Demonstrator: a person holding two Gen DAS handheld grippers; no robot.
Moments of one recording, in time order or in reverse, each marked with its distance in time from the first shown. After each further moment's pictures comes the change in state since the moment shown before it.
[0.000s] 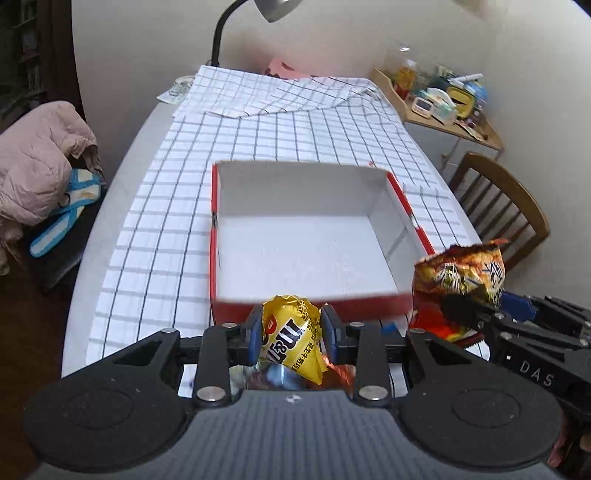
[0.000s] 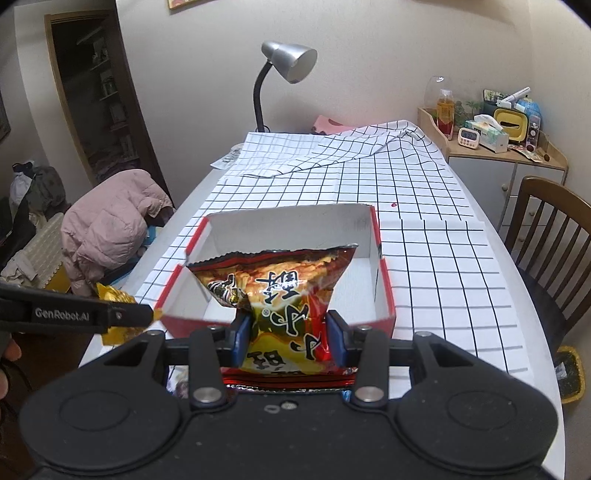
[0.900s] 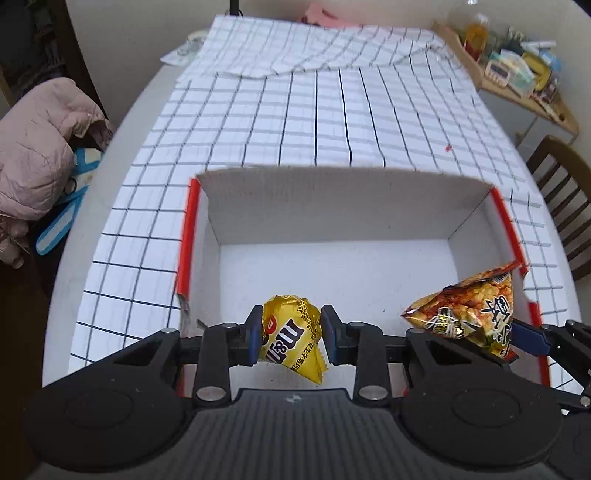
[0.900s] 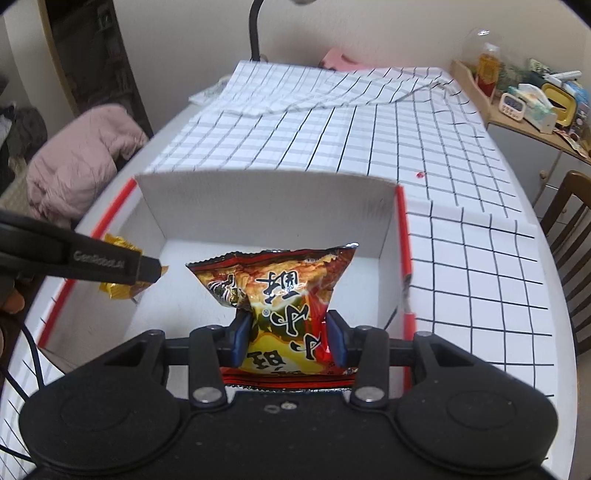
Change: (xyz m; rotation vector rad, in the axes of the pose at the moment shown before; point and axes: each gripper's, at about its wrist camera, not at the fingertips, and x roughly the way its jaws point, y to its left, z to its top) left arm 0.169 -0.002 0.081 -0.021 0.185 0.152; right arm 0.163 -0.029 0.041 -0.101 0.229 -0.013
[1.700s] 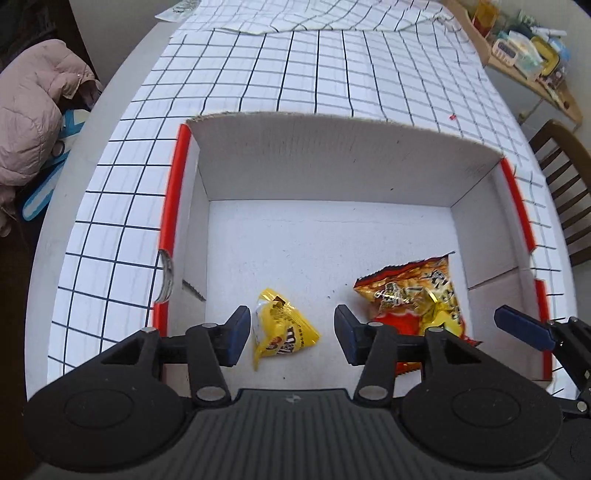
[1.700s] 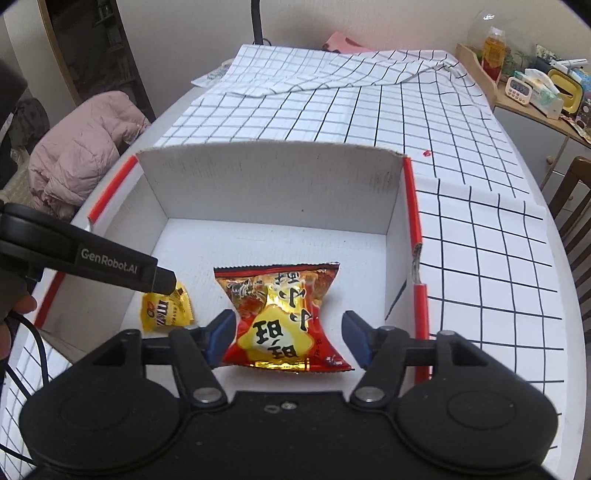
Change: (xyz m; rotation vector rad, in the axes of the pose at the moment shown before) left arm 0.007 0.010 -0.004 -0.047 0.107 -0.051; right arm -0.001 -0.002 -0.008 0.020 0.028 0.025
